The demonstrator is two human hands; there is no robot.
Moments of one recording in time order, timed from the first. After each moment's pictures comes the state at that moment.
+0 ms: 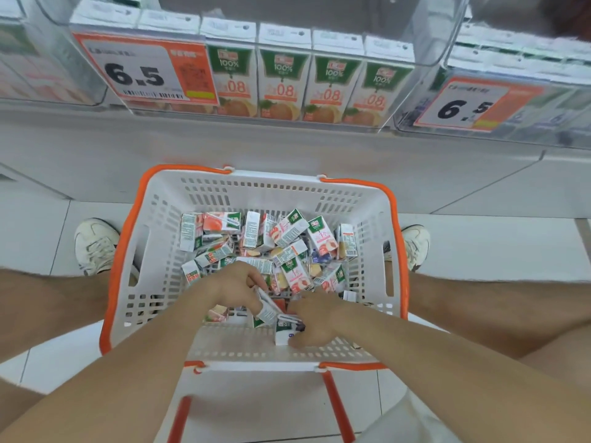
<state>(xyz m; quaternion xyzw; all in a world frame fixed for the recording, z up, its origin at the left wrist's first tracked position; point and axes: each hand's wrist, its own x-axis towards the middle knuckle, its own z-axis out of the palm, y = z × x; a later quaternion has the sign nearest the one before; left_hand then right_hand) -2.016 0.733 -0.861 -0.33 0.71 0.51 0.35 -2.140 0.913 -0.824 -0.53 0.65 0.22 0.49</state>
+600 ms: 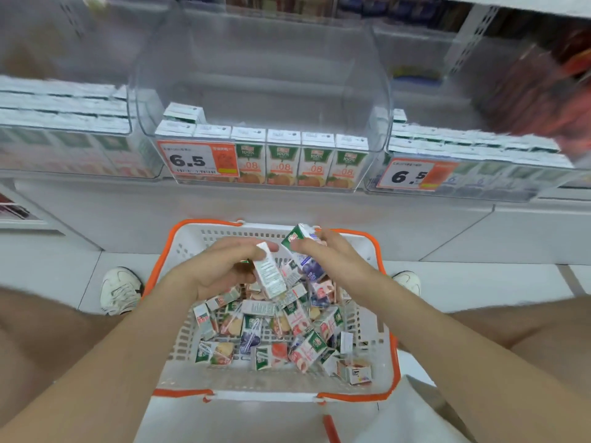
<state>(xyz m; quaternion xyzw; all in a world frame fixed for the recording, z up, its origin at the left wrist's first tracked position) -2.036 0.697 -0.712 -0.30 0.52 0.80 0.05 -2.188 0.876 -0.658 -0.19 0.75 -0.41 0.48</state>
